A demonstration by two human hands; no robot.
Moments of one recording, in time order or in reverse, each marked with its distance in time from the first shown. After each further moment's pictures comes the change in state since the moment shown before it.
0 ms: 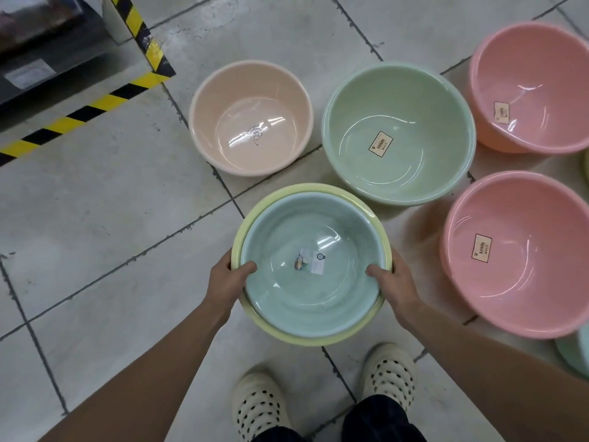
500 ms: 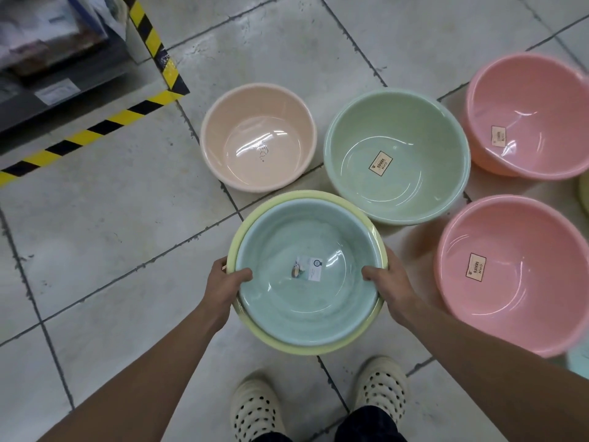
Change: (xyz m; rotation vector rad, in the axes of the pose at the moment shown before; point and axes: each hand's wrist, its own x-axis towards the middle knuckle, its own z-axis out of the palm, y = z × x) left_hand -0.011 0.033 -0.009 -0.084 0.004 -0.065; right_hand -0.005 -0.055 -0.007 0.051 -0.143 -0.029
